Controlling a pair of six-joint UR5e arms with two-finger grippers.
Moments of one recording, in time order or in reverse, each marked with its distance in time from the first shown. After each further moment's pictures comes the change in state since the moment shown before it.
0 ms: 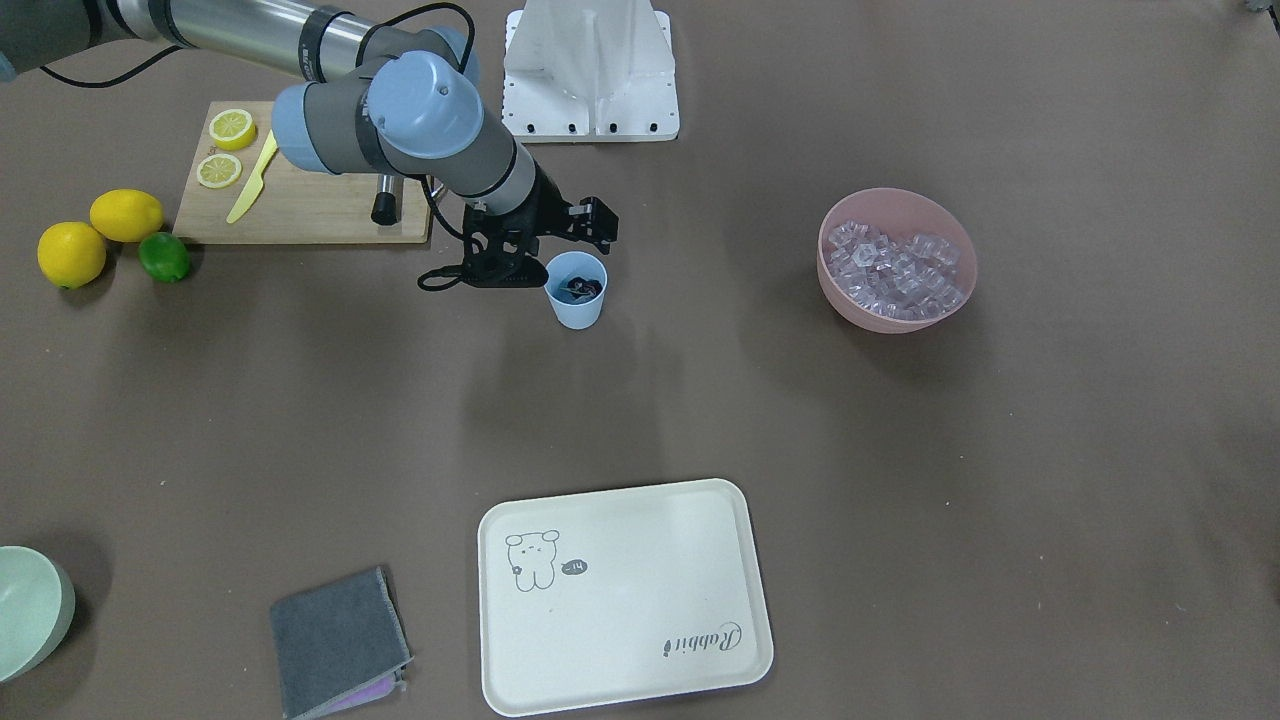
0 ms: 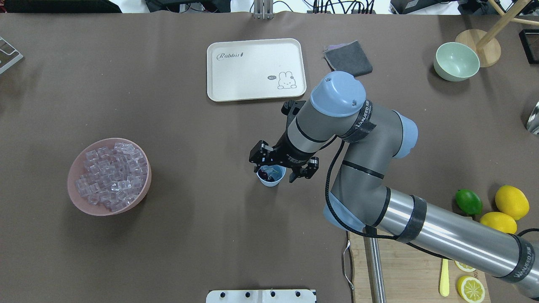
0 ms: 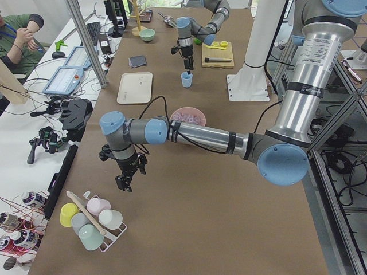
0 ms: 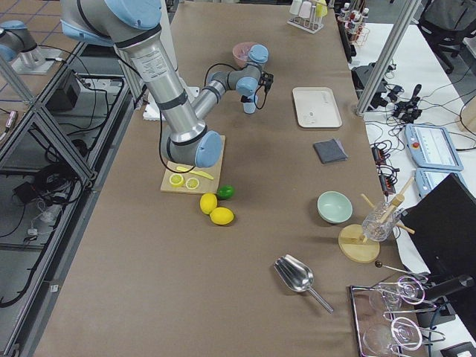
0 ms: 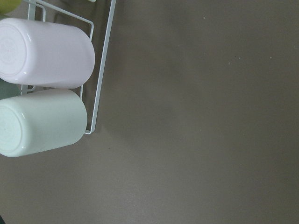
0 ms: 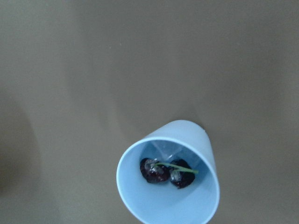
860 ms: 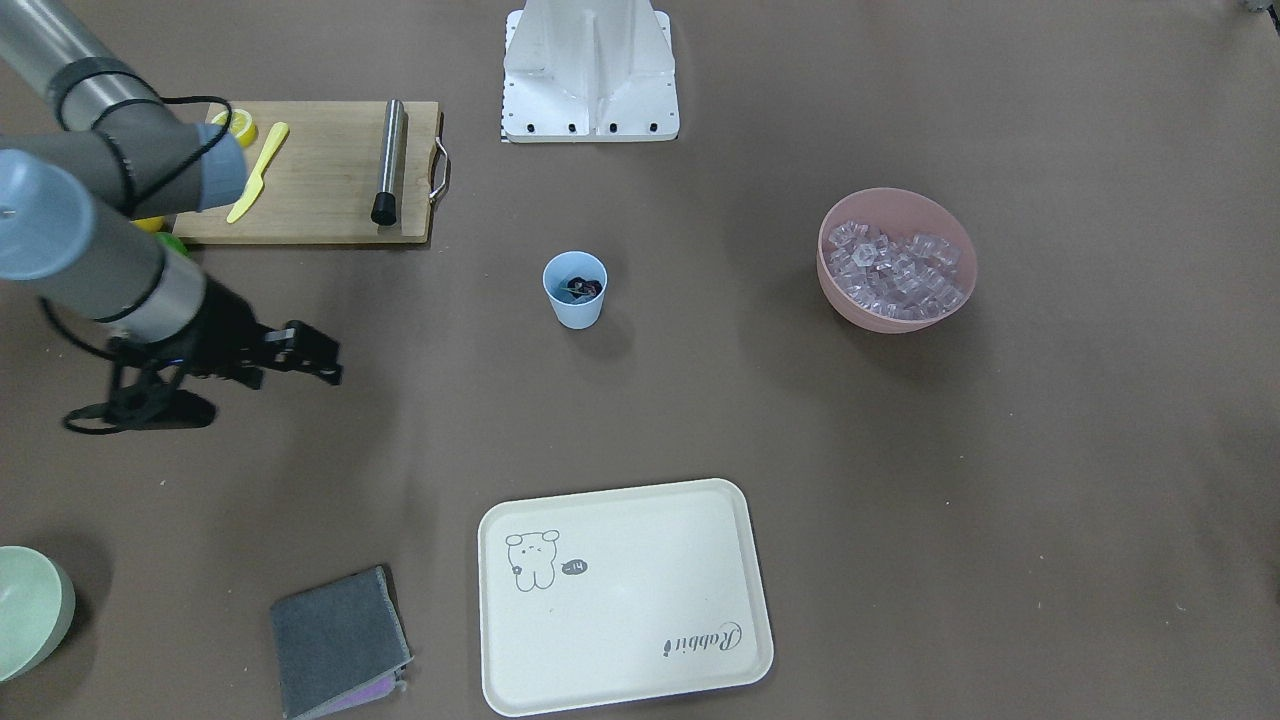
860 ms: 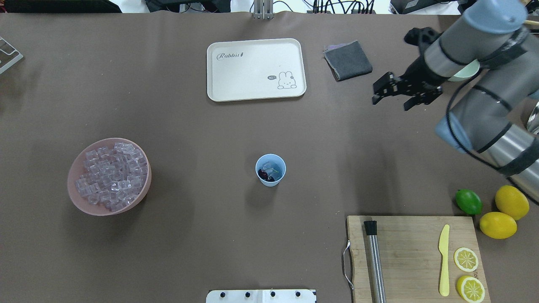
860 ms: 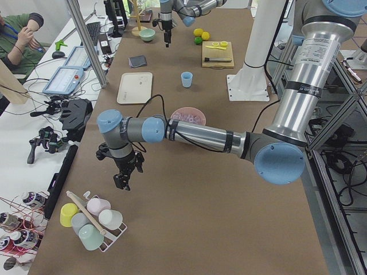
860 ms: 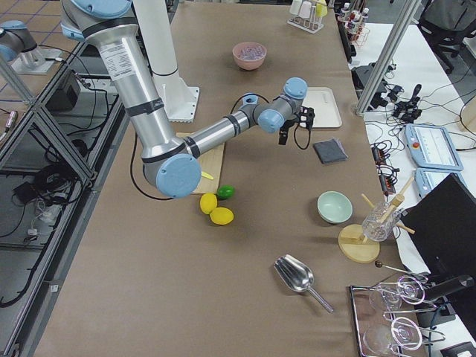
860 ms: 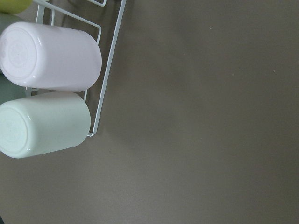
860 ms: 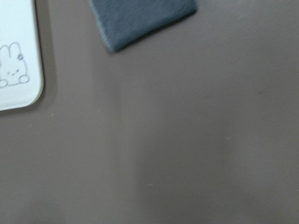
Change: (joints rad) left arm -0.003 -0.025 0.017 0.000 -0.003 -0.059; right arm 0.464 -0.282 0.001 -0.025 0.151 -0.575
